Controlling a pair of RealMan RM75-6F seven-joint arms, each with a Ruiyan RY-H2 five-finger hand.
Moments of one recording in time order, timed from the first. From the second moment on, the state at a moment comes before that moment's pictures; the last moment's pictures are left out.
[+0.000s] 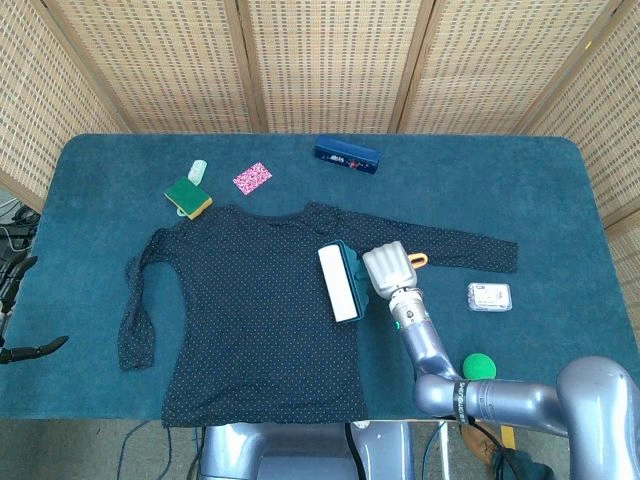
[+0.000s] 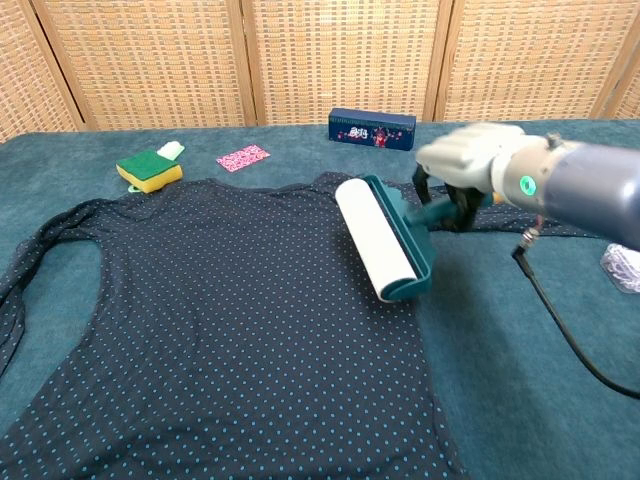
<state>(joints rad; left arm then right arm) -0.14 -0.83 -0.06 -1.87 1.39 1.34 -0.16 1.01 -1.61 0.18 -1.50 -0.54 1.07 -1.04</state>
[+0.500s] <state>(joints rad) -0.16 -0.83 -0.07 -1.85 1.36 1.30 -0.18 1.19 -1.71 0.20 -1.35 -0.40 1.08 -1.29</state>
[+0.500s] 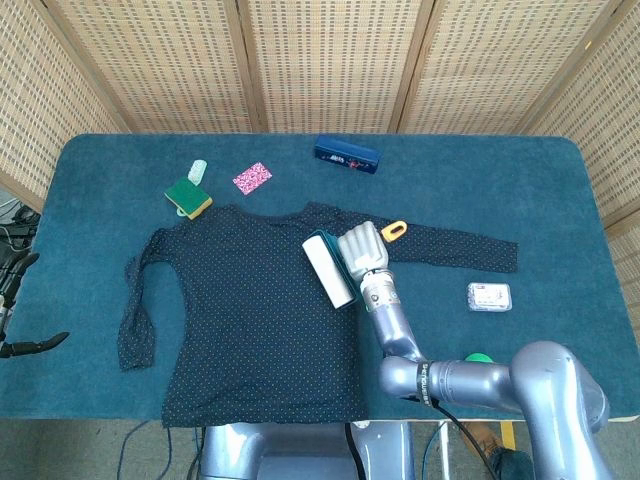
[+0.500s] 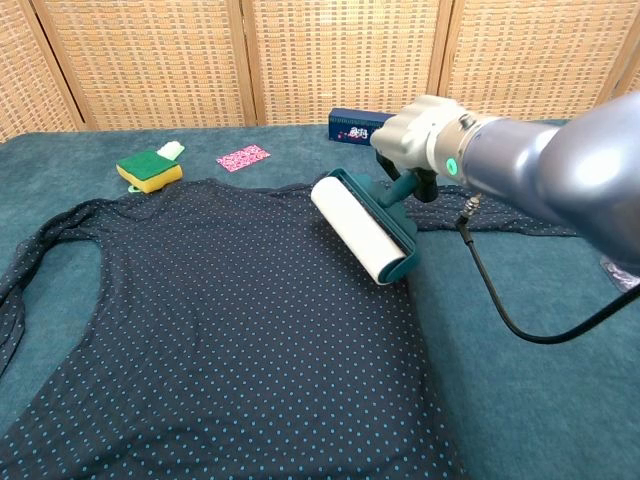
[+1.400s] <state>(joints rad) -0.16 -0.83 -0.07 -1.85 1.38 1.30 -0.21 1.29 -1.91 0.09 -1.44 -0.58 1.27 -1.65</state>
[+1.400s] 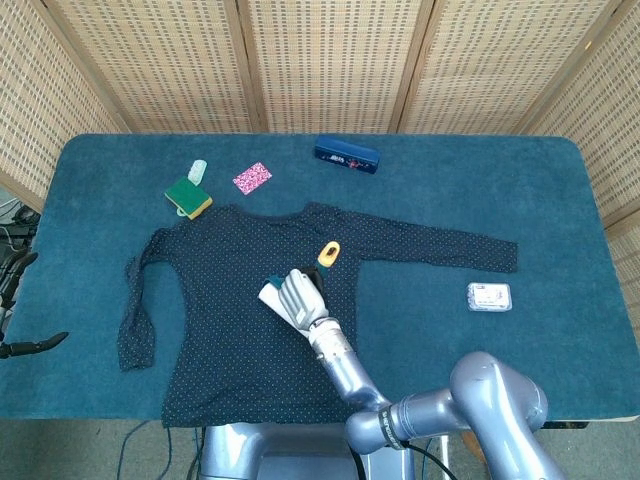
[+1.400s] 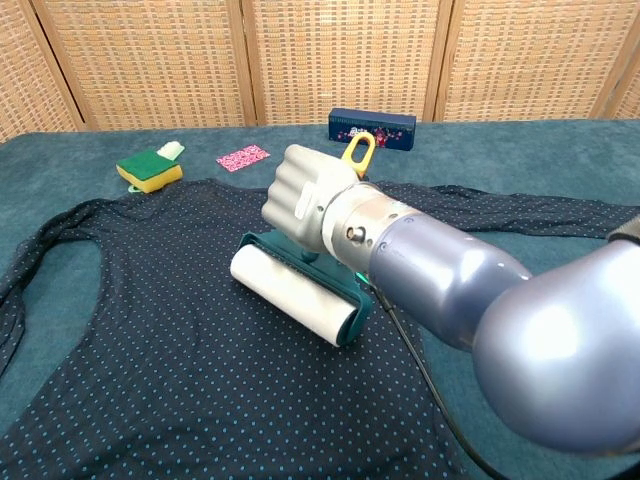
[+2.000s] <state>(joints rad) -0.15 -0.82 -0.07 -1.85 1.39 1.31 -0.22 1.28 -1.94 0.05 -1.50 -0.62 1.31 -1.72</state>
